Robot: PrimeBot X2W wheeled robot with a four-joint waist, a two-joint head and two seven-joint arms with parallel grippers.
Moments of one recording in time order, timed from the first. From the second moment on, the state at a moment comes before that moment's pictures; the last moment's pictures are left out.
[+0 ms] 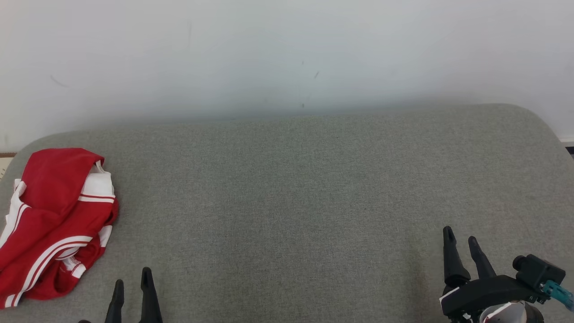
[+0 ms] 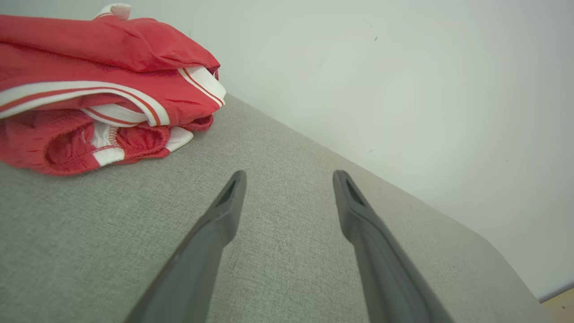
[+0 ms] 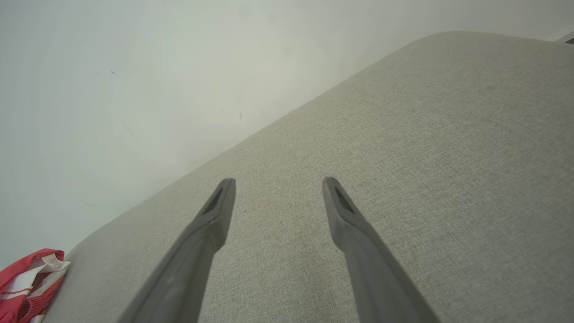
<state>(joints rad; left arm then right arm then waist) -0.03 0.05 -0.03 0.08 -0.55 0.07 -0.24 -0.13 -0.06 0.03 0.21 0.48 0.13 -0.05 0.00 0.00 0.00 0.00</state>
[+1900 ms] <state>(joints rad) -0.01 0.12 -0.01 0.10 -0.05 0.15 -0.26 -0.10 -0.06 0.27 0.18 -0.01 0.13 -0.26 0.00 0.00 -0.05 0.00</state>
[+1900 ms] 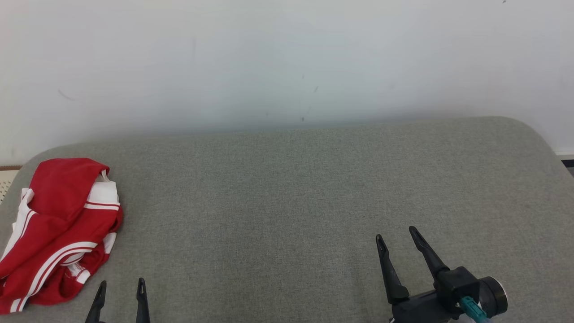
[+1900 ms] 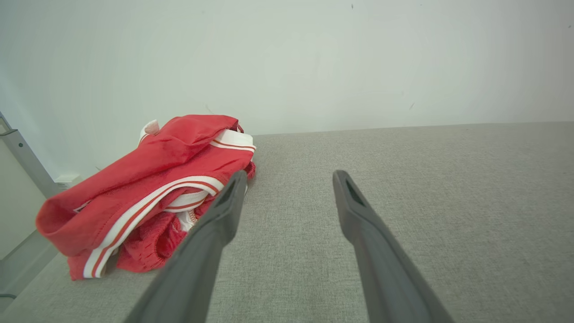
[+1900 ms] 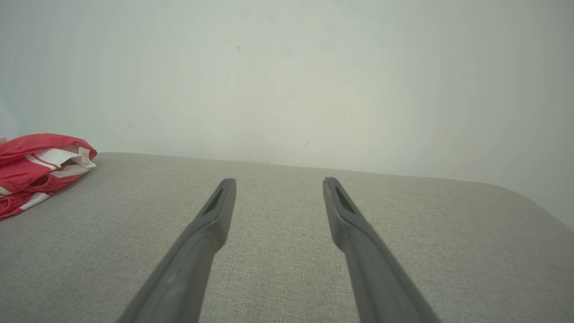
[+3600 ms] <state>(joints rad) 0.00 0.13 -0.03 0.09 -0.07 0.17 -0.26 -0.09 -0.07 0.24 0.13 0.12 0.13 -0.18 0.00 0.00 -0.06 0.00</state>
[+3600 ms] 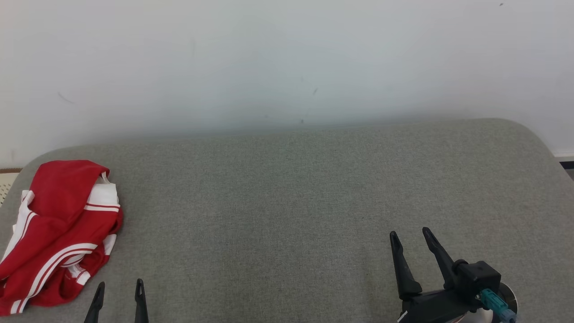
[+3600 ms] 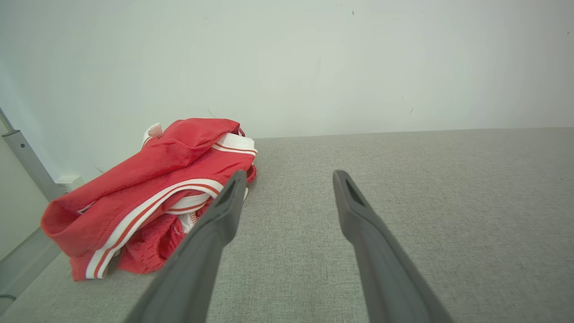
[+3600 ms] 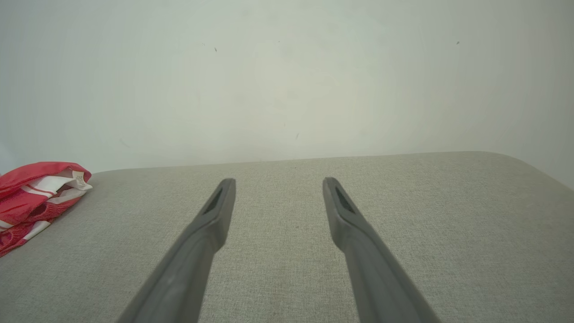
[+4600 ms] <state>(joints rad) 0.00 0.18 -0.01 0.09 -0.10 0.19 -0.25 -0.07 -0.06 0.25 0.17 0.13 0.13 -0.20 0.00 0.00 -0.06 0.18</state>
